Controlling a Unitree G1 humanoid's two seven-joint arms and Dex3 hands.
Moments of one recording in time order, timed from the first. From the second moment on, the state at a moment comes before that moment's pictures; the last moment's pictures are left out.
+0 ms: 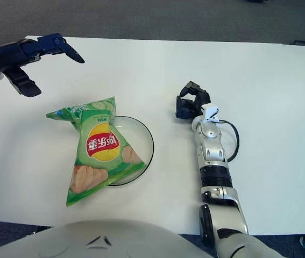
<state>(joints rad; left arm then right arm) -0.68 0.74 0.01 0.27 -0.36 -0.61 -1.08 -0.30 -0.17 -0.12 0.31 0.06 0.01 0.01</state>
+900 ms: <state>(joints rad) -0.66 0.72 0.01 0.20 -0.34 -0.57 -1.08 -0.29 -0.18 -0.13 0.31 0.07 0.00 0.04</state>
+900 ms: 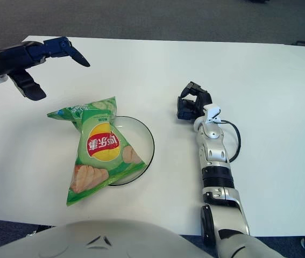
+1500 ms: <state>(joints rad) -0.50 0.42 0.10 0.25 -0.30 -0.39 -0.51 -0.30 -0.14 -0.12 0.25 0.07 -0.01 -0.01</state>
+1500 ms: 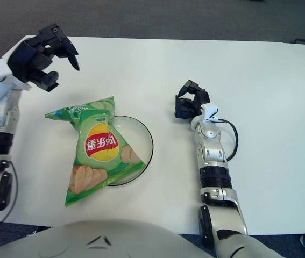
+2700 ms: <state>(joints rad) -0.39 0.24 0.14 0.38 -0.09 -0.46 -0.17 -0.29 -0.09 -0.12 0.20 0.07 0.00 -0.03</state>
